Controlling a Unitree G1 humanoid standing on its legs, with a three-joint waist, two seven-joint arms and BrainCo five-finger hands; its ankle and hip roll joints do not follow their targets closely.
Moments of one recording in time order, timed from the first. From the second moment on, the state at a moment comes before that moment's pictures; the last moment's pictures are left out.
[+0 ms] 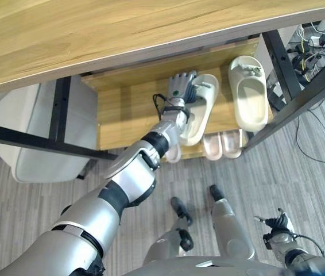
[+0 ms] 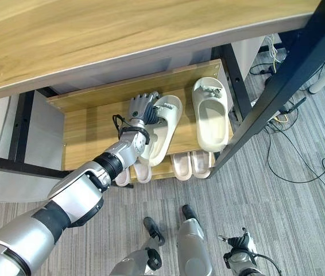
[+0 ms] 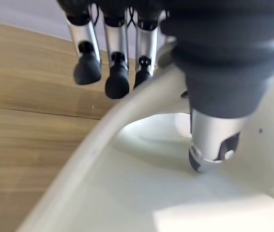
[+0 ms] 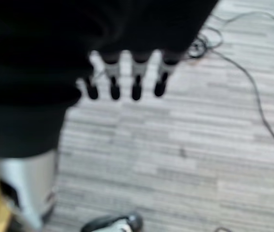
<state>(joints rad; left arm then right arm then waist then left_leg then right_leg) -1.16 0.03 -0.73 1.16 0.40 0.09 0.63 -0.16 -0.32 0.26 1.32 0.09 -0.09 -0.47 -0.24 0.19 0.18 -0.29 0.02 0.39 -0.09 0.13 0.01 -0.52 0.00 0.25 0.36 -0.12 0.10</state>
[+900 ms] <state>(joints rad) -1.20 0.06 -0.68 1.20 0.45 0.18 0.73 -0.19 -0.32 0.31 1.33 0.09 -0.10 -0.47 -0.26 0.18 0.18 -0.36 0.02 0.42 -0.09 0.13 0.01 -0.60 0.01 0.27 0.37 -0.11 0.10</state>
